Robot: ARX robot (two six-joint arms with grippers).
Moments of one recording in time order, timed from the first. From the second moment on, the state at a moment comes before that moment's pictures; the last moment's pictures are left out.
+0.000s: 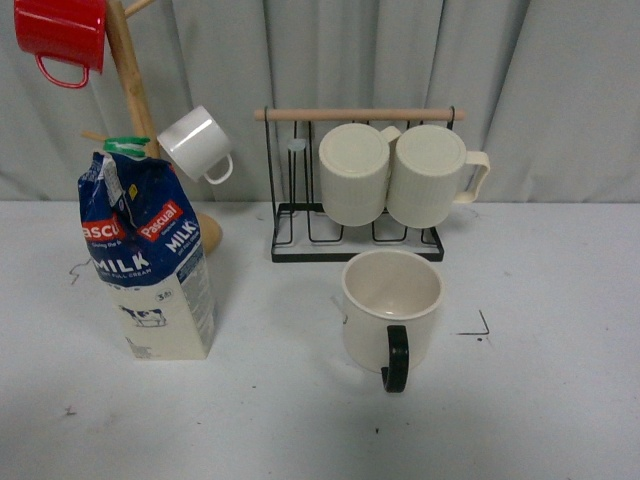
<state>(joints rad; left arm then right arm) 0.00 0.01 0.01 0.00 0.00 -0.01 0.00 0.28 0.01 0.28 0.00 0.00</state>
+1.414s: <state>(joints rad) -0.01 0.82 0.38 0.10 0.14 -0.19 0.00 0.00 0.01 0.00 0.00 0.00</state>
